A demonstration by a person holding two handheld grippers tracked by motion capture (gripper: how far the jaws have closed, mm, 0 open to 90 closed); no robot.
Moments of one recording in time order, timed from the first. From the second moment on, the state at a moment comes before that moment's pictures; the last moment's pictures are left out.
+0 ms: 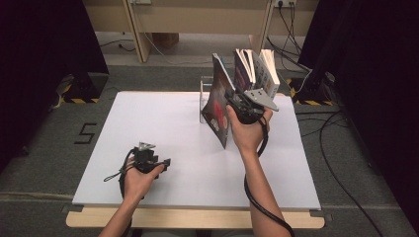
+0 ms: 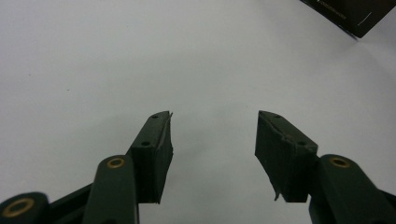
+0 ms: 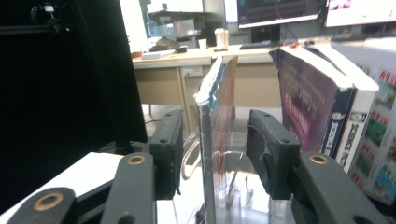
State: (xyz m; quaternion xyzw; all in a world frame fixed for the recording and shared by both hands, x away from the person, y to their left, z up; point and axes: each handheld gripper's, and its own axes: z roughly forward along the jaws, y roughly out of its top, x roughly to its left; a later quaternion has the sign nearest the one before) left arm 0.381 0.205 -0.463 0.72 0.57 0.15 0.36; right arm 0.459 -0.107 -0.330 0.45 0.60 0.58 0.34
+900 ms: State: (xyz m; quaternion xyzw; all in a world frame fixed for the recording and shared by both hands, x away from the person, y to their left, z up) left arm 0.382 0.206 -0.464 0.72 0.57 0.15 0.36; right arm 0.475 -0.099 -0.322 0.47 0.61 0.54 0.33
